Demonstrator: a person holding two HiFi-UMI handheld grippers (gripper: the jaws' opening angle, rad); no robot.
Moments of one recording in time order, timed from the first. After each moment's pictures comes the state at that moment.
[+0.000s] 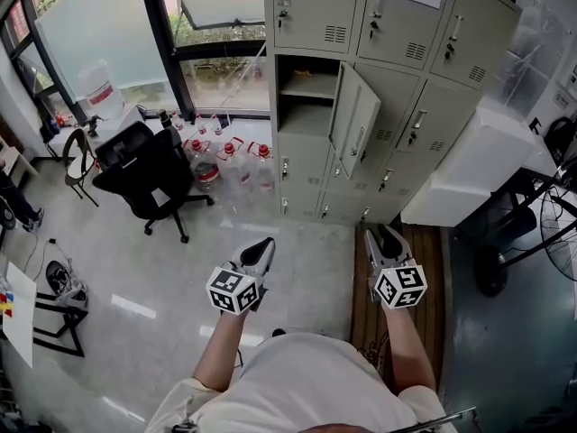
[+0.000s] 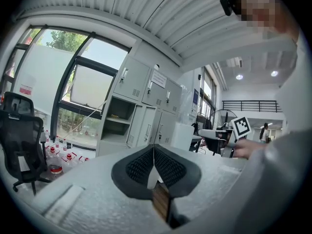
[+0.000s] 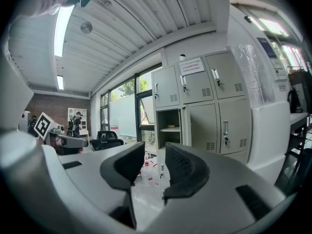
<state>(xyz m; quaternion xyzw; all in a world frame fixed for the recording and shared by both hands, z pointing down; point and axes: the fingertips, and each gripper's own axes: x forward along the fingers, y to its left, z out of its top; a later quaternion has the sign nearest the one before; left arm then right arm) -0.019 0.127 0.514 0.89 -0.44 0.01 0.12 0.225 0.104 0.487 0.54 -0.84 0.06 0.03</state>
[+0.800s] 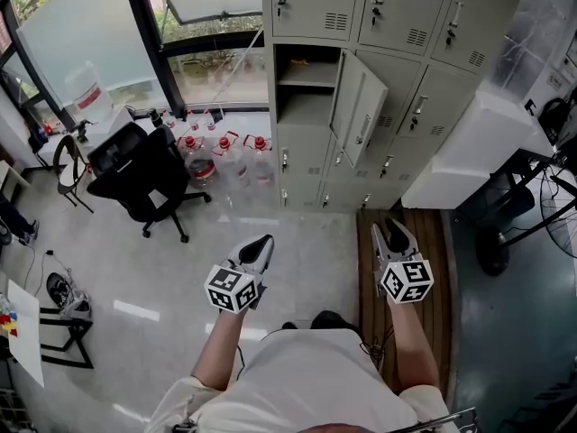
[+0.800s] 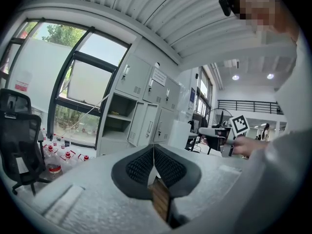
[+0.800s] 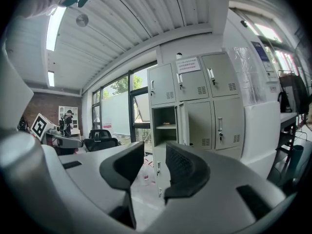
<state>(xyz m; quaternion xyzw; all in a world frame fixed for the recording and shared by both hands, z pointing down) -0.065 0.119 0.529 0.90 -0.41 0.02 0.13 0.199 0.107 0.497 0.58 -0.81 0.07 0.03</state>
